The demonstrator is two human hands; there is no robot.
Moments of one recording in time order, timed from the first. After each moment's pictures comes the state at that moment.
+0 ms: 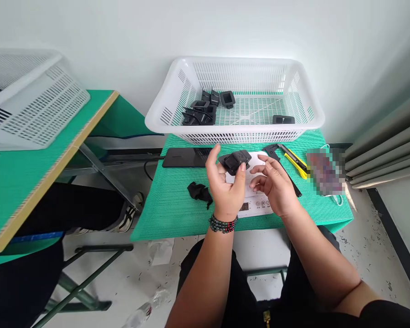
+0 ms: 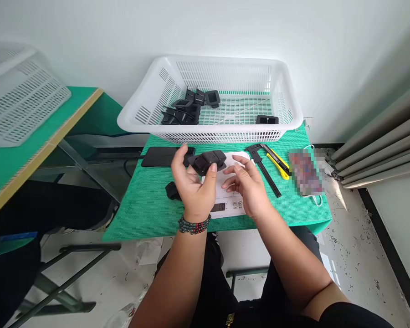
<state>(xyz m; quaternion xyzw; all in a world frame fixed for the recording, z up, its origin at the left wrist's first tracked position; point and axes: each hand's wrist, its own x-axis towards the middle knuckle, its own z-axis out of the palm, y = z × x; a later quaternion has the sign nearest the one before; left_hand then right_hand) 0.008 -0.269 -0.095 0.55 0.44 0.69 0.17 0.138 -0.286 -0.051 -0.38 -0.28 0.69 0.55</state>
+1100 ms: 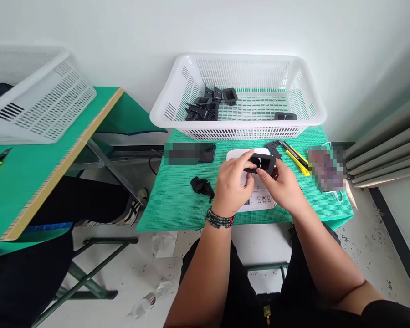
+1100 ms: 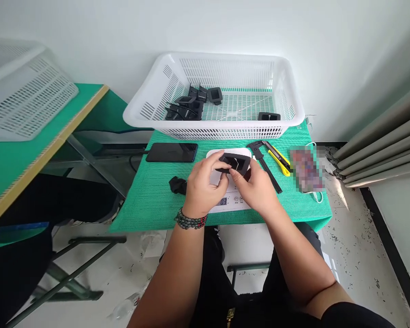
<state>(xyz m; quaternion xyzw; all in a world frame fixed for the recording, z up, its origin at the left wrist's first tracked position) -0.005 -0.279 -0.077 0.76 0.43 0.48 0.03 0.162 -0.290 -0.056 -0.54 -0.54 0.47 0.45</state>
